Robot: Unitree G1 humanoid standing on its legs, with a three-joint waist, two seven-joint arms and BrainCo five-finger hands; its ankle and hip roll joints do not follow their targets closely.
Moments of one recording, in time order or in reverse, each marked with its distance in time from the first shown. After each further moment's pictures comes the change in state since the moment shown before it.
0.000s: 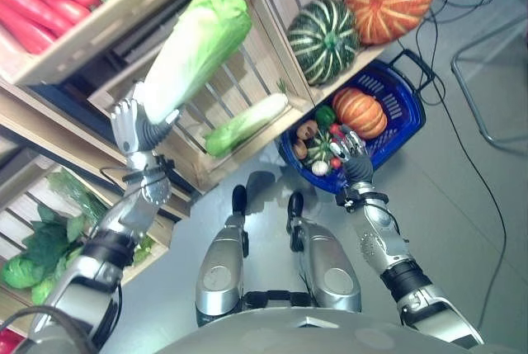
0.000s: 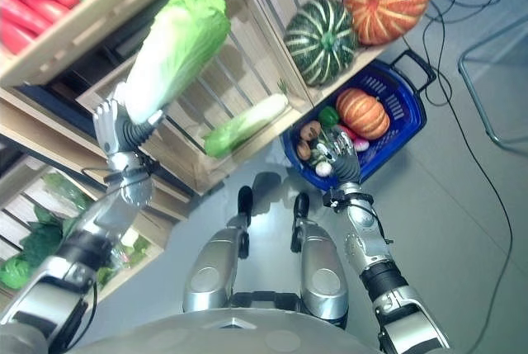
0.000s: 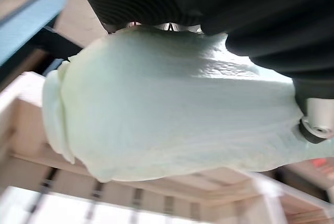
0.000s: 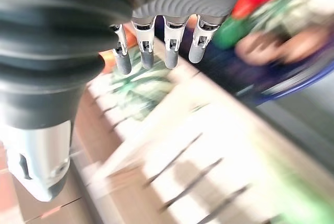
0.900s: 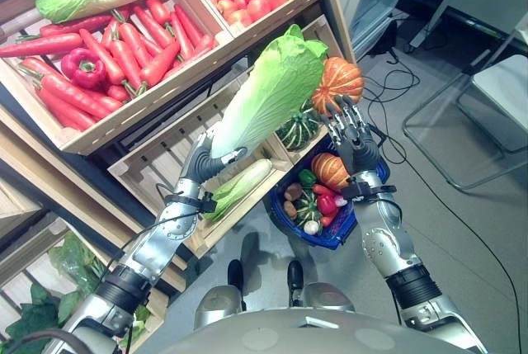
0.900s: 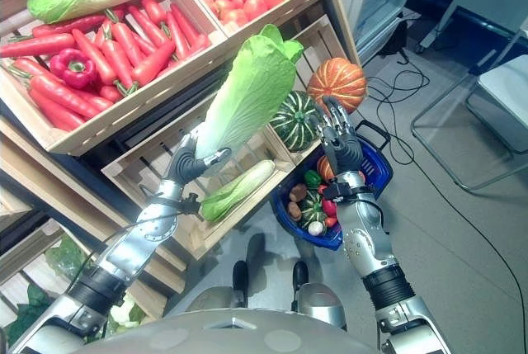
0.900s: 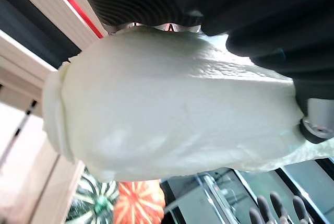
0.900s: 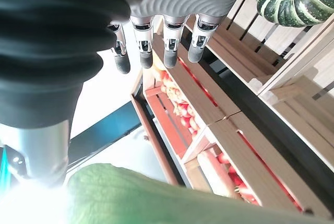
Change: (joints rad) left arm 0.131 -0.040 -0.110 -0.244 -0.268 -0.099 -0.508; right arm 0.040 -0.006 -0.007 -0.316 0.203 0.060 0.174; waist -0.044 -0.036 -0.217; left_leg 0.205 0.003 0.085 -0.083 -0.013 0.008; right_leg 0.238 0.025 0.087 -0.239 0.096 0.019
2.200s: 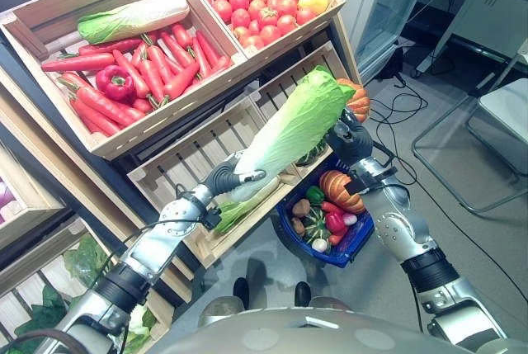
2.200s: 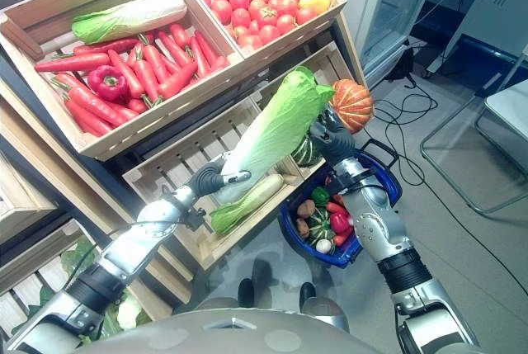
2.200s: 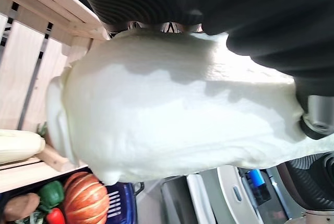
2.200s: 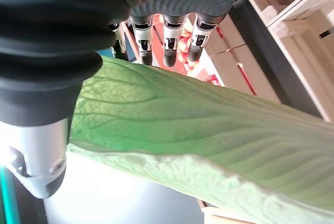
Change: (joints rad) left arm -0.023 0.046 -0.056 -0.031 -0.195 0.153 -0.449; right arm -0.106 -0.144 0.032 0.014 0.053 0.157 0.176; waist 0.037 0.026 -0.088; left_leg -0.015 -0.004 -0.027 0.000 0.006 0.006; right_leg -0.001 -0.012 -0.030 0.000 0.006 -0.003
